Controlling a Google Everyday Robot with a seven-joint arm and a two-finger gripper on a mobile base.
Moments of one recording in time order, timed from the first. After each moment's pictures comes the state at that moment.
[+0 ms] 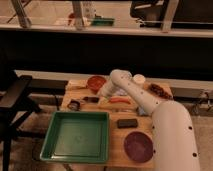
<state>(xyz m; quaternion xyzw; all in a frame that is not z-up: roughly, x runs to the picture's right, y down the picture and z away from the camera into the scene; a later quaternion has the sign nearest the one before) -0.035 0.064 0.957 -0.30 -0.26 0.07 0.91</state>
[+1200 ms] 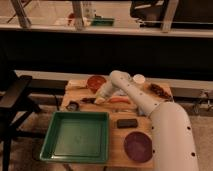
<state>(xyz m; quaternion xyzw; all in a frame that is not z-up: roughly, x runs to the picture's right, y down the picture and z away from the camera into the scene) -0.055 0.069 0.959 -0.30 -0.29 0.08 0.90</state>
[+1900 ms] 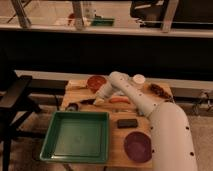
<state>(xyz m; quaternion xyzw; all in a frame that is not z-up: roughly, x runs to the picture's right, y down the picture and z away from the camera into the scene) -0.059 0.075 0.958 -0.31 -0.30 0.07 0.90</state>
